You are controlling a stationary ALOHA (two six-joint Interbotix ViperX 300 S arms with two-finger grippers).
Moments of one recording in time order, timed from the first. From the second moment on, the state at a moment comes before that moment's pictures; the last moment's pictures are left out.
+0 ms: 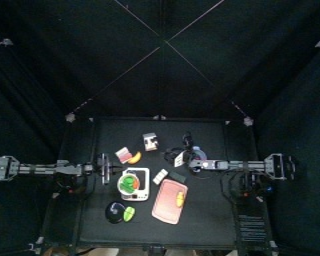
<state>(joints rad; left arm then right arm) 0.14 -0.80 1.27 -0.04 -0.39 0.00 -0.16 -0.23 0.62 -1.63 0.28 2.46</state>
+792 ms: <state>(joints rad) 0.25 -0.82 1.31 -0.10 -0.39 0.00 -0.35 0.01 0.29 -1.62 -0.11 2.46</state>
